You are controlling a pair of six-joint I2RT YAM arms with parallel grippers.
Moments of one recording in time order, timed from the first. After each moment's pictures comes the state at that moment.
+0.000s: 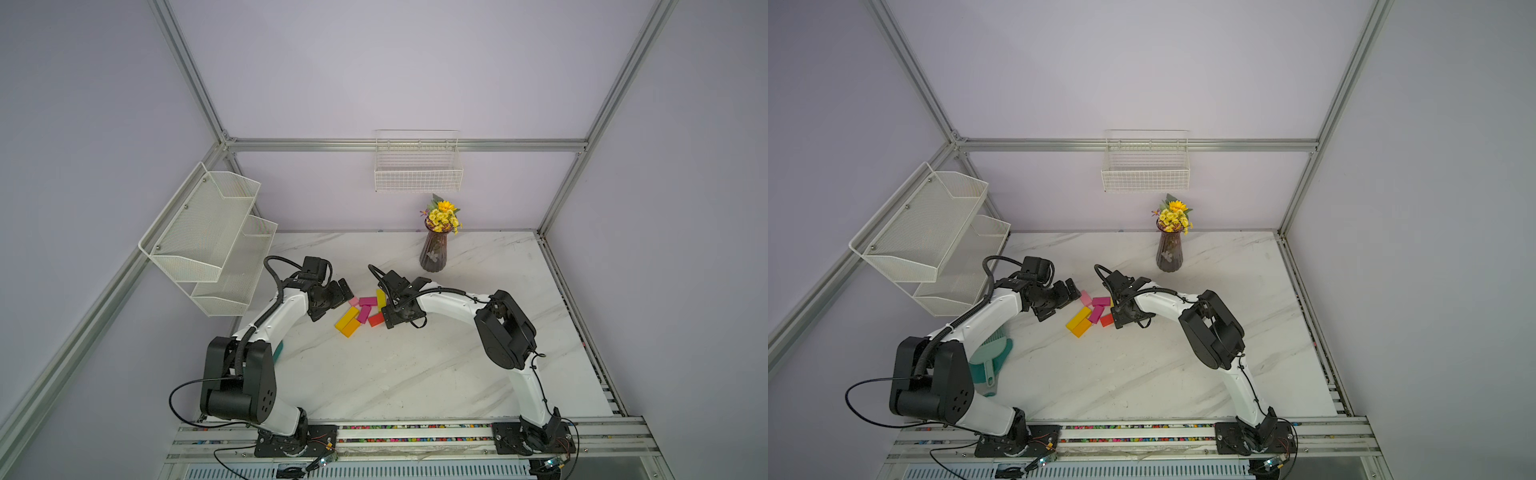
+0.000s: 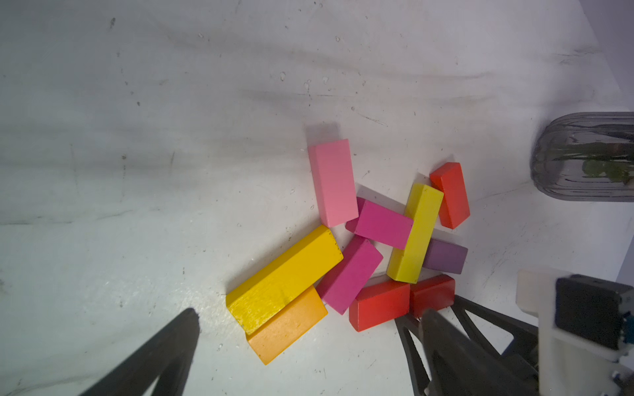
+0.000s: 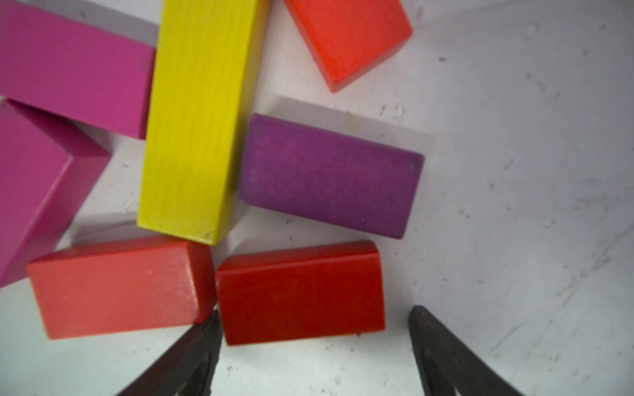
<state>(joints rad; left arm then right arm) -0.13 1.51 1.06 -0.62 0.13 -0.67 0.79 2.18 1.66 -0.73 0.14 0.45</state>
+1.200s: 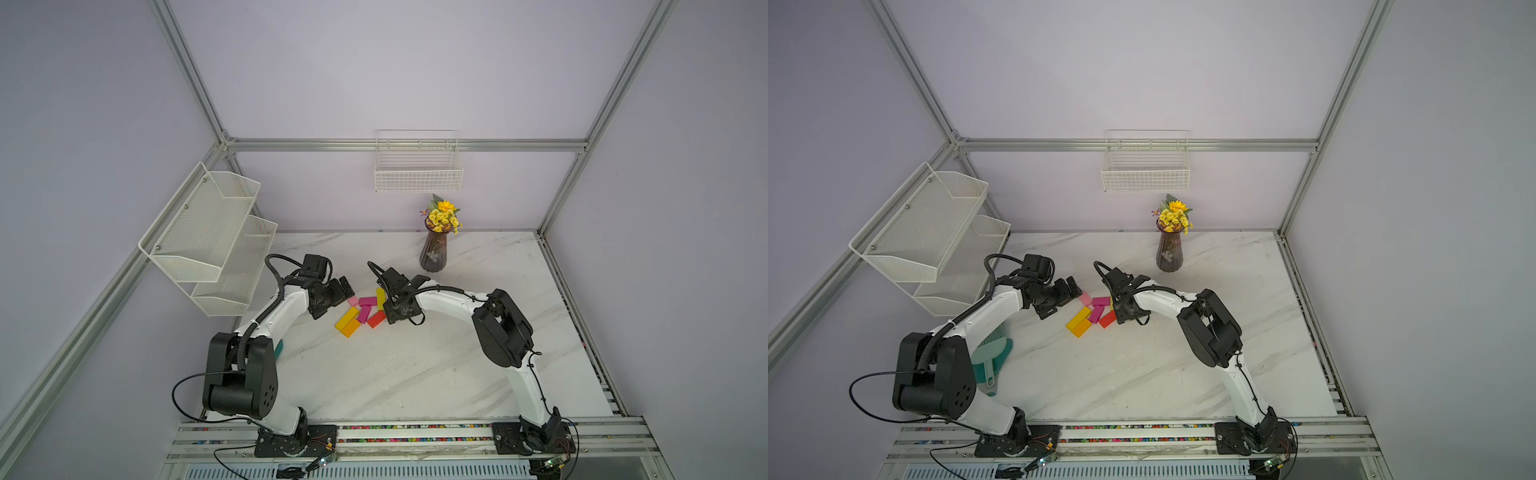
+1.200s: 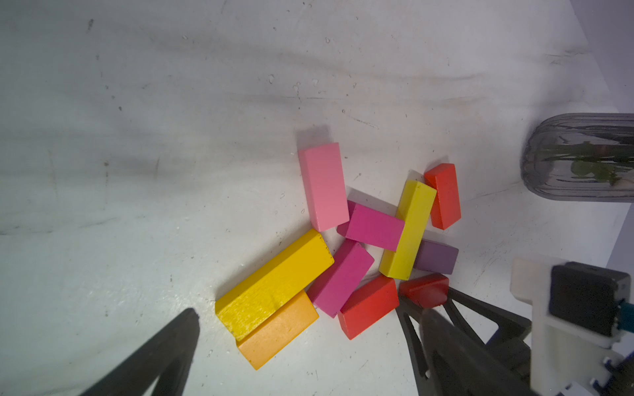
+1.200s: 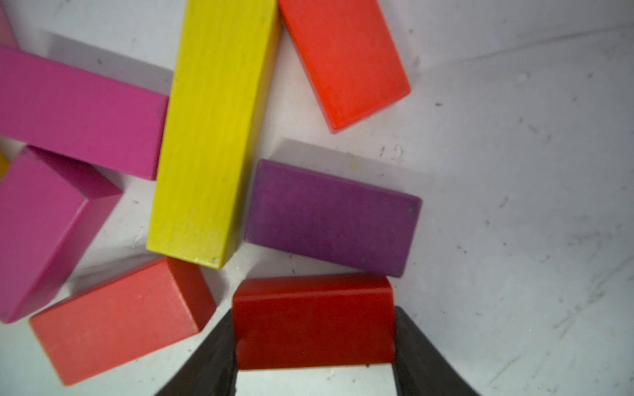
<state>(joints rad) -0.12 1.54 1.09 -0.62 0.15 -0.67 0.78 2.21 1.69 -0.71 0.14 0.43</state>
